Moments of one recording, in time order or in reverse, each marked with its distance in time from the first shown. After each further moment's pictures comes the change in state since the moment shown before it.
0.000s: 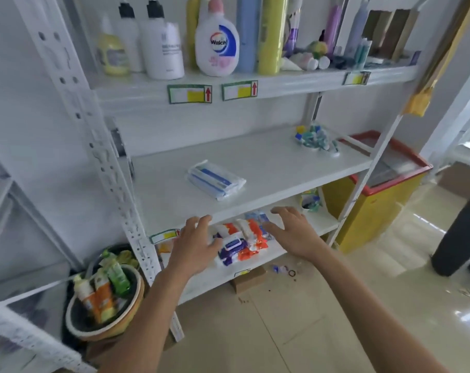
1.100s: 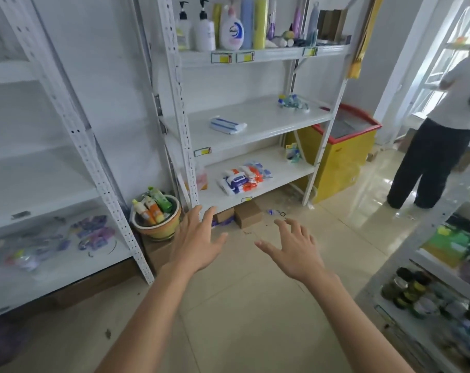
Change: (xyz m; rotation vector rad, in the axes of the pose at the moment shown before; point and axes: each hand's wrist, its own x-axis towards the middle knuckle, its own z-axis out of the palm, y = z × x) left_hand -0.530 -0.085 -0.046 0.220 0.047 0.139; right_hand -0.579 -0.116 0.130 -0.183 0.074 0.125
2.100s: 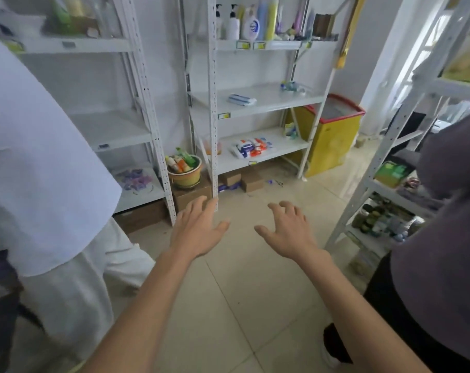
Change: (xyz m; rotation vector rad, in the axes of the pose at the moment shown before) left_hand -0.467 -0.043 -0.075 0.053 0.034 0.047; right_hand -0.457 -0.106 0.029 -0.094 0.054 -0.046
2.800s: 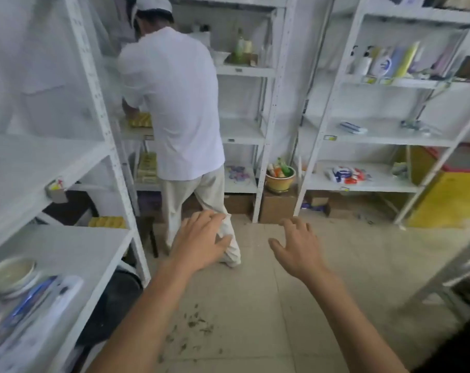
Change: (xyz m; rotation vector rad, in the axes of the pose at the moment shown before) left_hand -0.348 -0.036 -0.103 0.144 0.220 -0.318; right_hand -0.231 -0.120 0.012 0.113 0.002 -0.454
